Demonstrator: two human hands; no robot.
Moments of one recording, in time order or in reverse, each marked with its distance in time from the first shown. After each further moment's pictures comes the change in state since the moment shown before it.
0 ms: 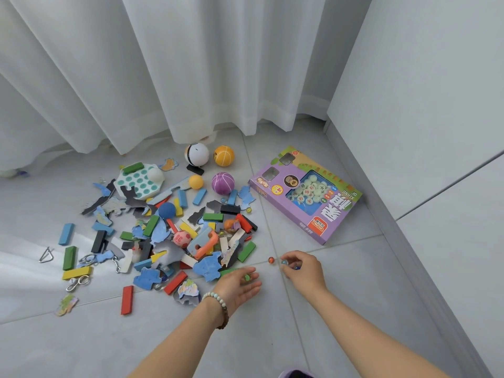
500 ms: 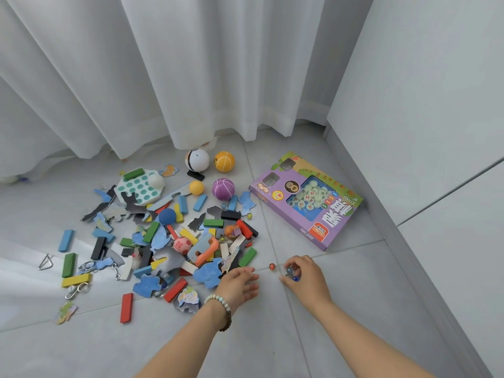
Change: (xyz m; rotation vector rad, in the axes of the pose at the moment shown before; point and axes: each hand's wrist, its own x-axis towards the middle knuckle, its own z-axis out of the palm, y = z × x) left_hand 0.007 0.005 0.003 0.171 -0.001 0.127; right_hand 0.000 0.007 -0.005 -0.271 -0.051 -0.155
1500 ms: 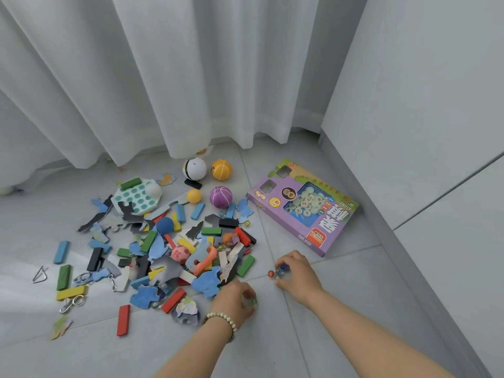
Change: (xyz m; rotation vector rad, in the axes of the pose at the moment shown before) left_hand 0.004 -0.013 -0.018 1.314 0.033 0.482; right_hand 0.015 -0.023 -0.007 -0.148 -0.172 -0.025
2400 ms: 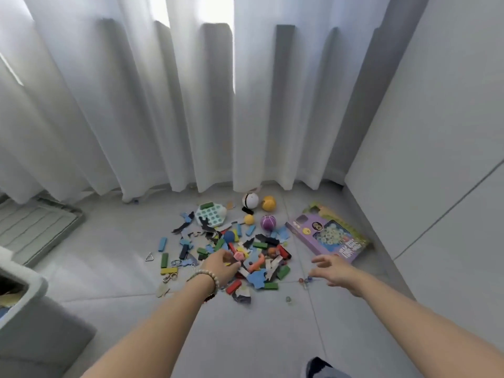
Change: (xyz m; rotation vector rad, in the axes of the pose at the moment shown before) left_hand -0.181 -0.005 -0.183 -0.324 0.260 -0.210; right_hand -0.140 -0.147 -0.114 0.276 -0.205 0.198
